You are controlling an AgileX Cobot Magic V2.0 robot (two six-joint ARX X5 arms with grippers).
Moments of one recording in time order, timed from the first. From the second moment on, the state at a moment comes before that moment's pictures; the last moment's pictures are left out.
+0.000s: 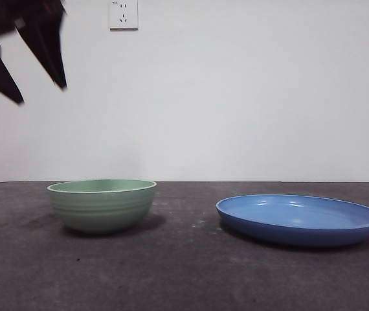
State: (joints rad) left arm -0.27 1.37 1.24 -0.82 0.18 -0.07; right arm 0.08 0.63 0.94 -1.13 -0.48 -0.02
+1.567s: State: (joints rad) left arm -0.32 1.77 1.26 -0.66 0.12 -0.09; right arm 0.08 0.63 0.94 -1.13 -0.47 -0.02
